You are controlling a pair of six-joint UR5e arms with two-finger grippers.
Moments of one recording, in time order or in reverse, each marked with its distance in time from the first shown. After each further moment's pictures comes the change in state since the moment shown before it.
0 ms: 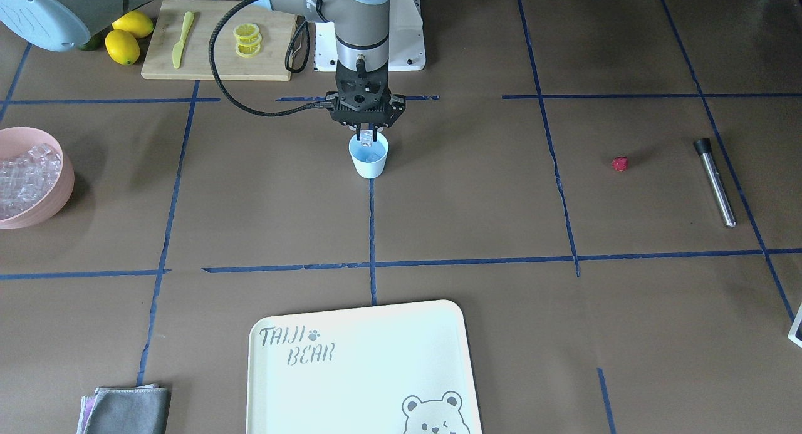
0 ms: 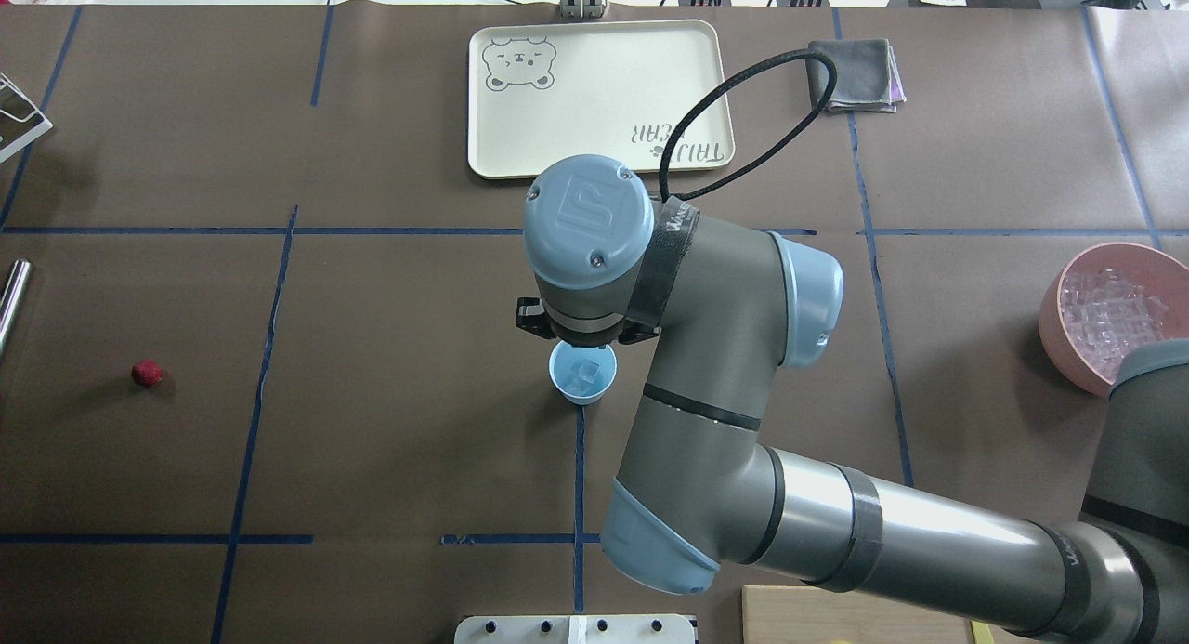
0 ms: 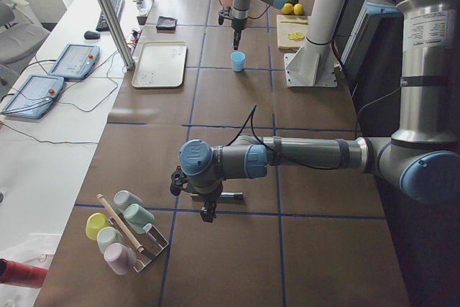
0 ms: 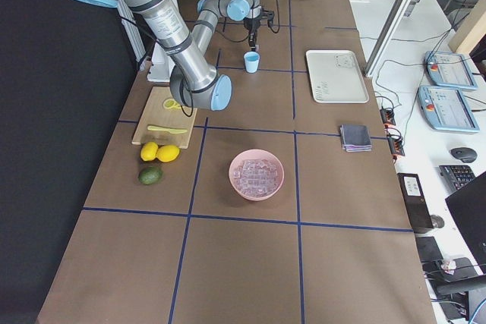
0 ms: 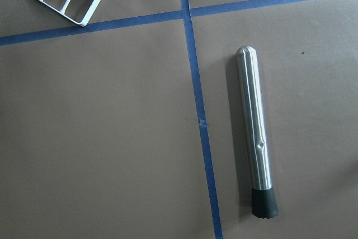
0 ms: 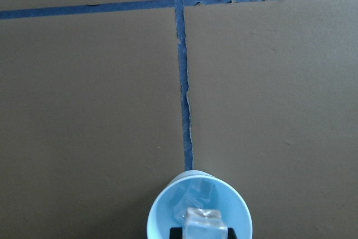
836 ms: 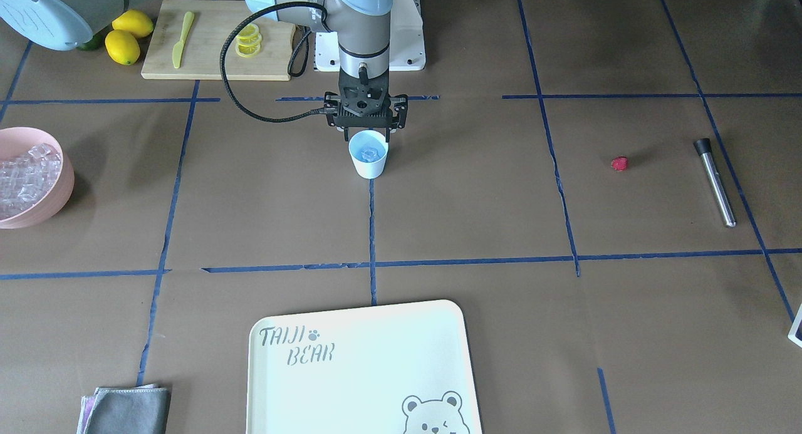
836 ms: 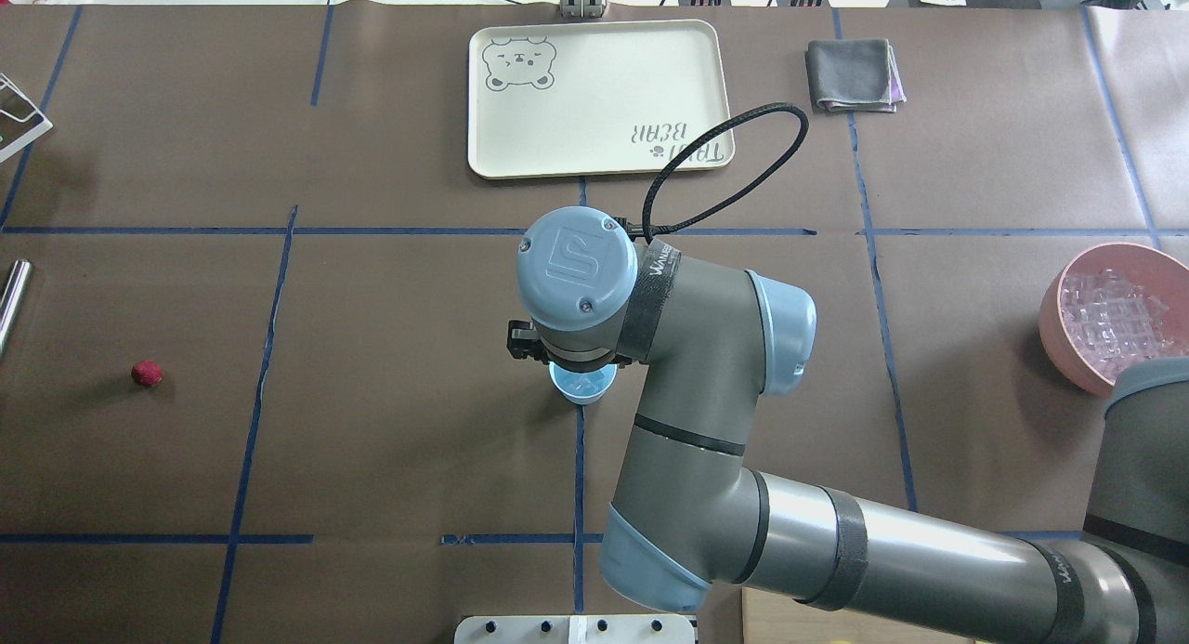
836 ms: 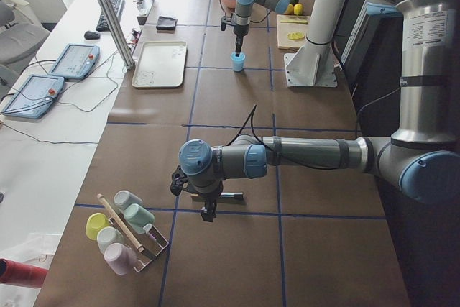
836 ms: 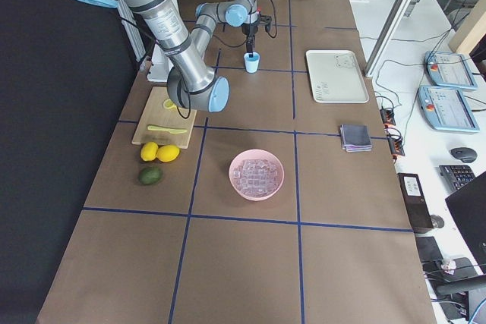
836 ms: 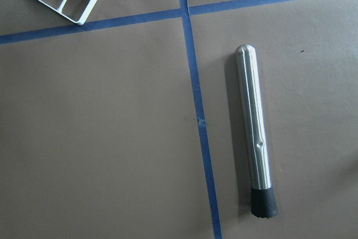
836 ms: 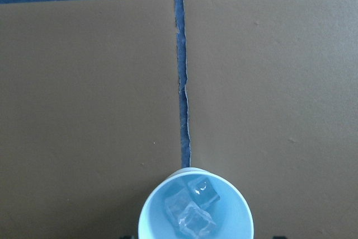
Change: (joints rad) left arm 0.008 0.000 0.001 0.000 -0.001 0.000; right arm -0.014 -0.022 -0.003 0.027 -0.014 -0.006
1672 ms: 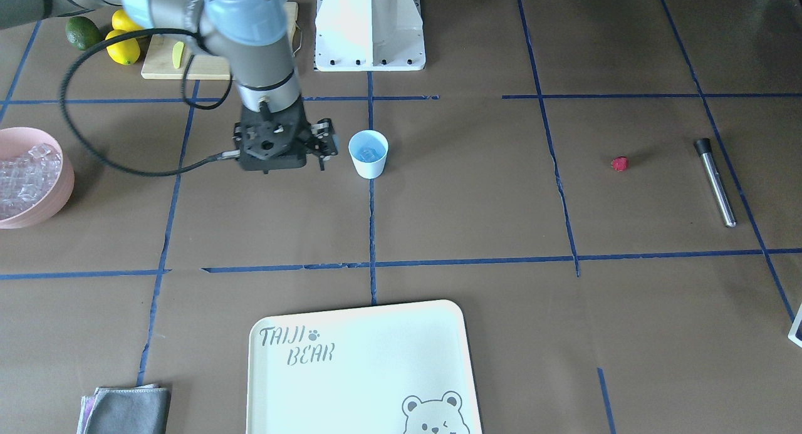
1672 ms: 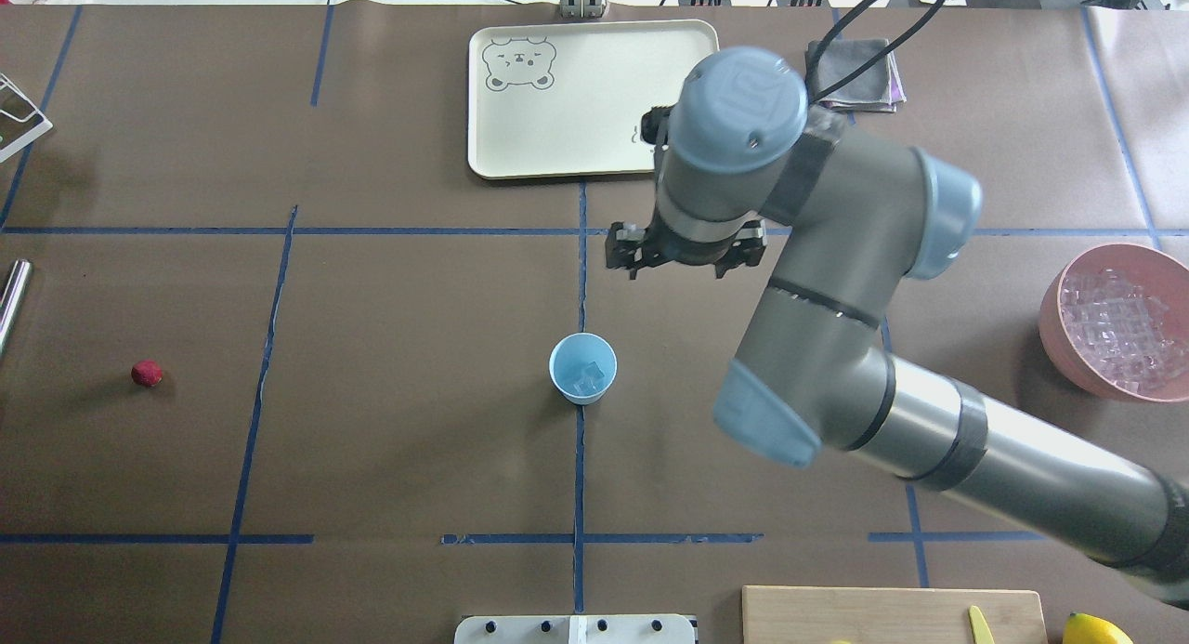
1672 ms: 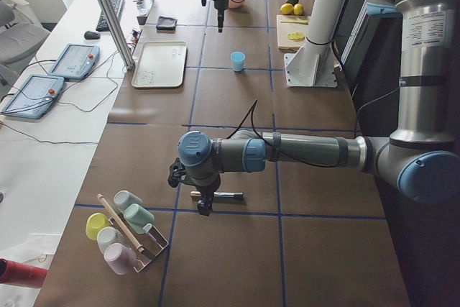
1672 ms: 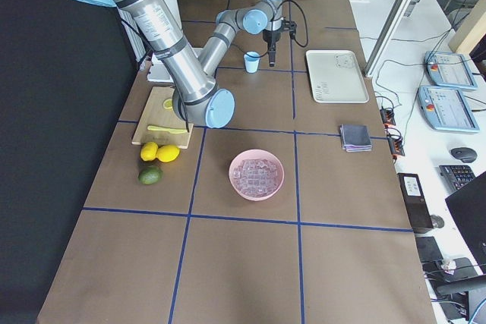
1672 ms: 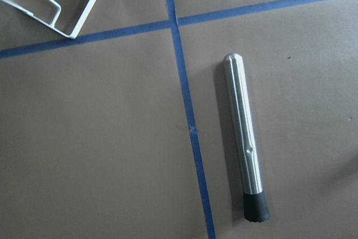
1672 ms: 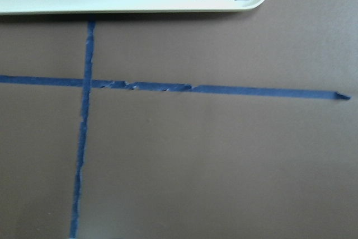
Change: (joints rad) left arm 0.003 -0.015 -0.035 -0.003 0.010 -0.001; right arm 0.336 -0.184 0.103 -0.006 0.255 -0.405
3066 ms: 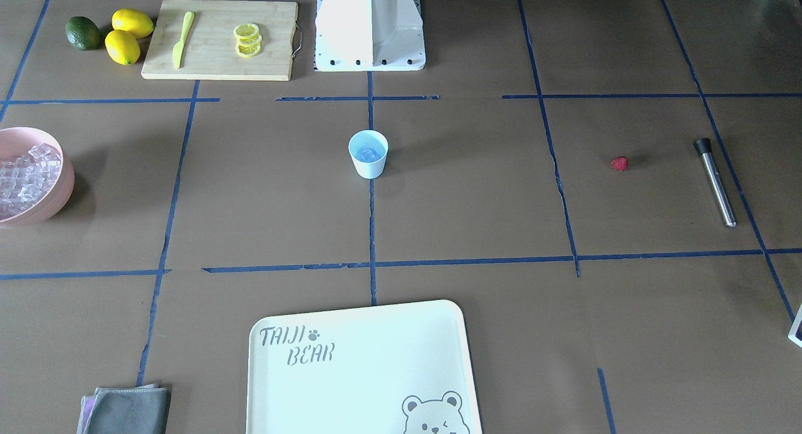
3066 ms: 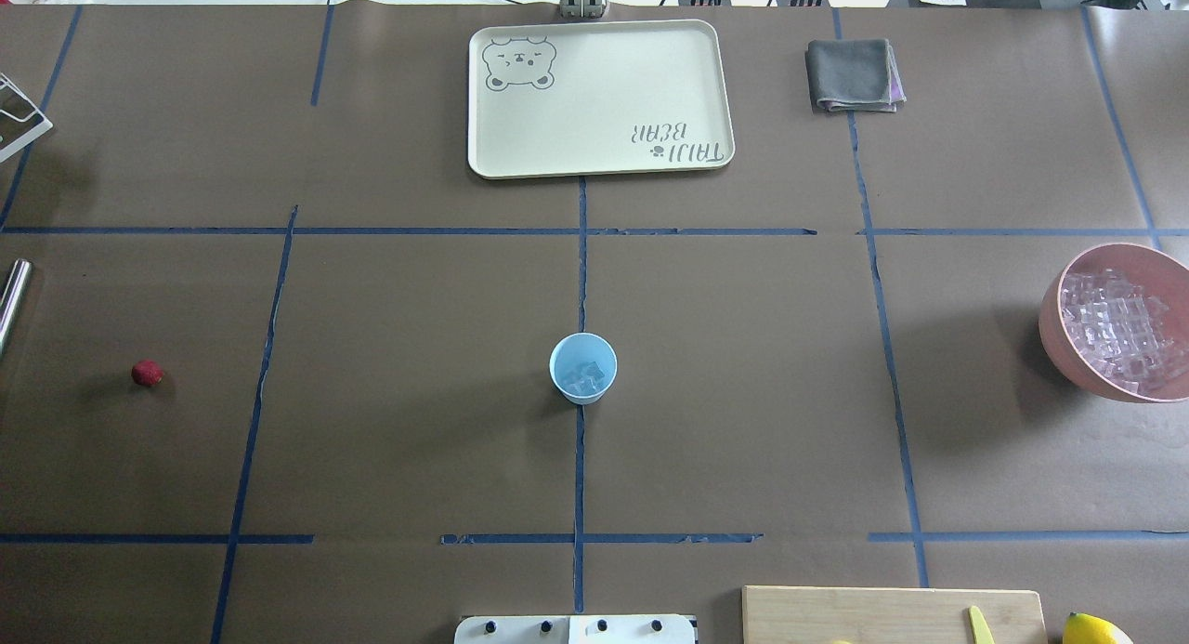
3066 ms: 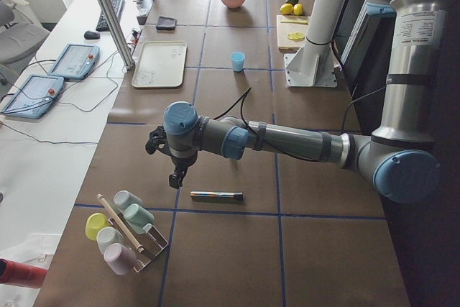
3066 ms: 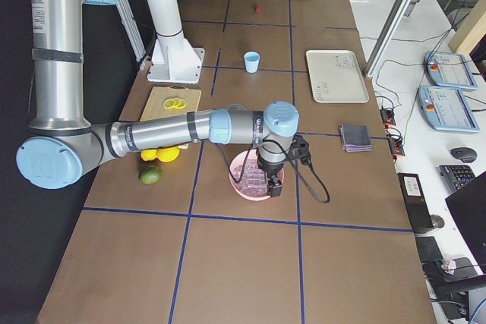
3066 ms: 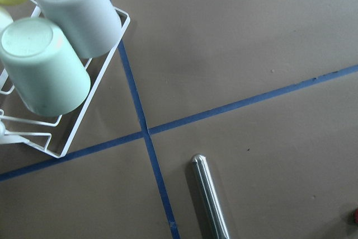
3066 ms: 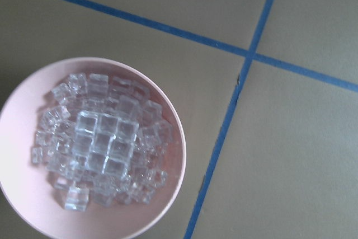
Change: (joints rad) left arm 0.039 -0.096 0.015 -0.241 -0.007 -0.108; right arm 0.785 -0.745 0.032 0.007 0.331 -1.205
